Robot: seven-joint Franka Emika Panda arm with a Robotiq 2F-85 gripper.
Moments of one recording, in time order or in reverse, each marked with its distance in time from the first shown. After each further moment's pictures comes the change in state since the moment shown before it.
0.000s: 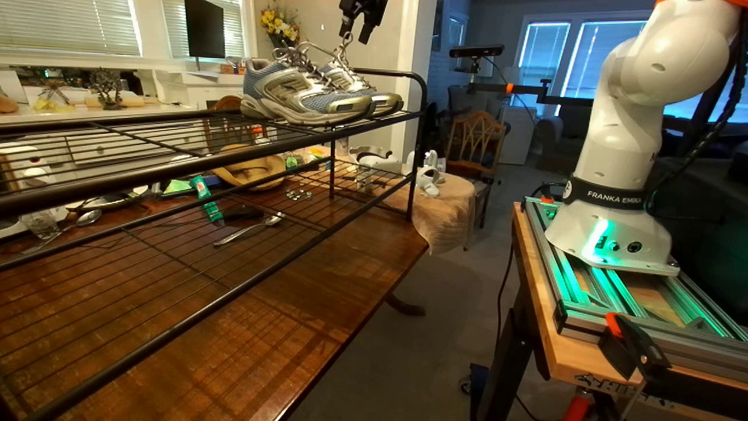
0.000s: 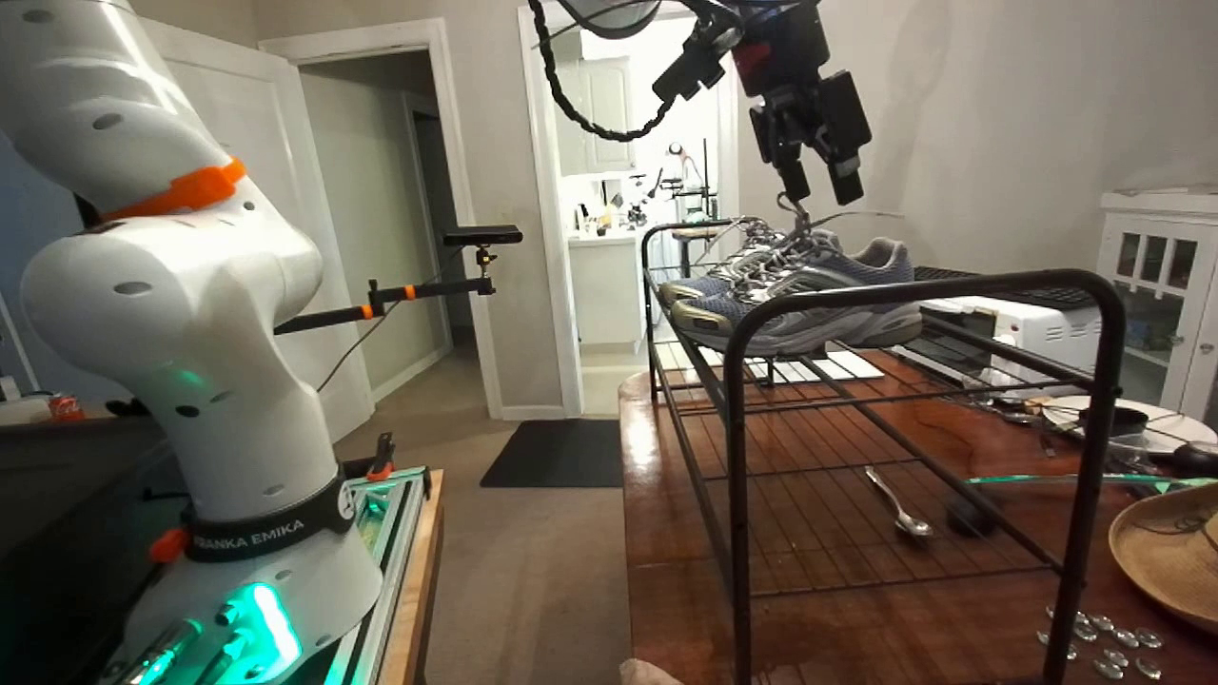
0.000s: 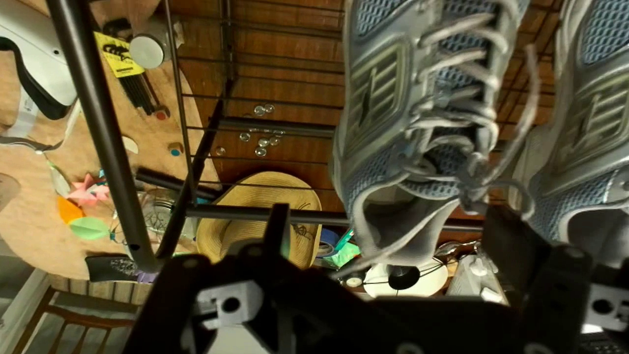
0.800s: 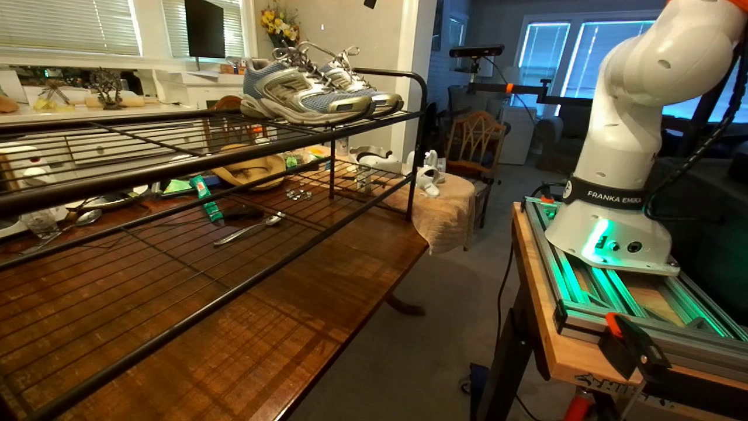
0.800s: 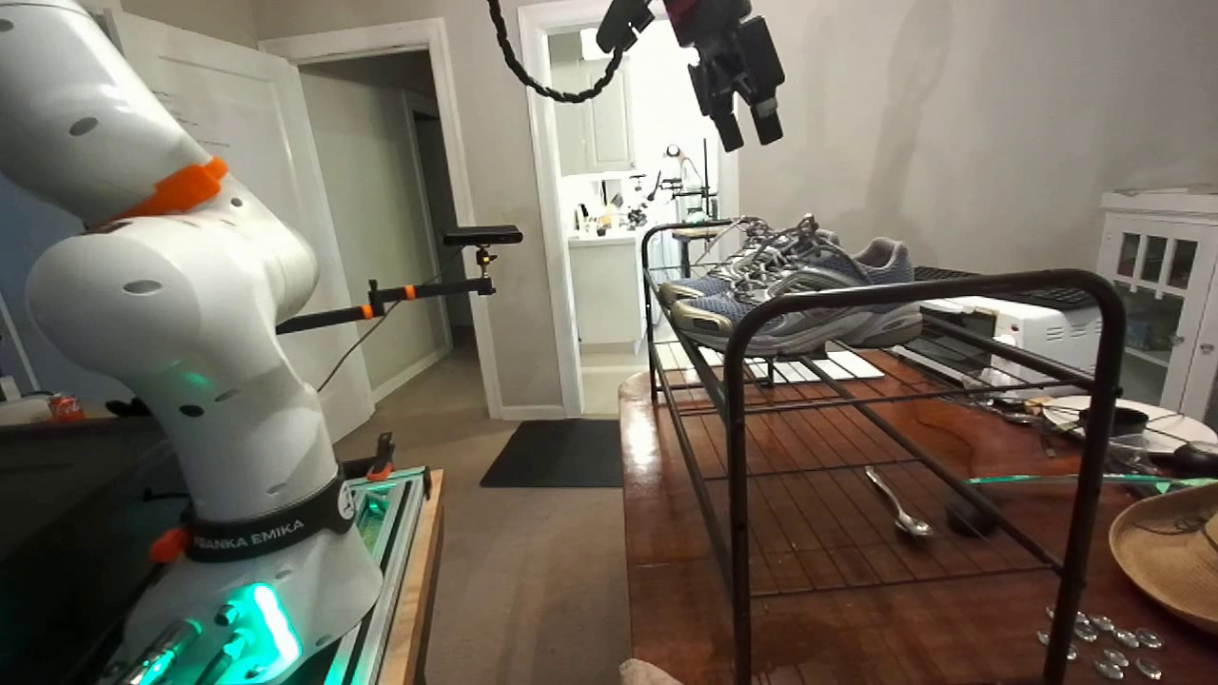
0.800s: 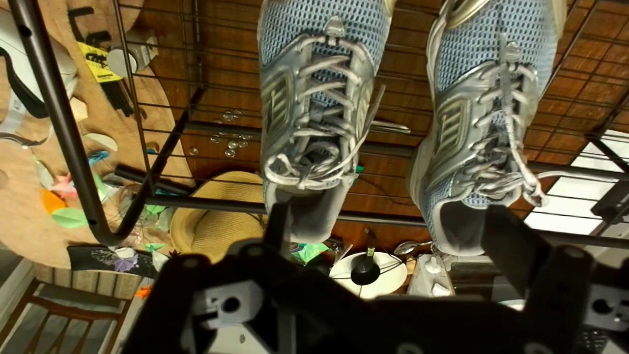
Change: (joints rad) arm 0.039 -0.139 0.097 0.031 -0.005 -0.181 0.105
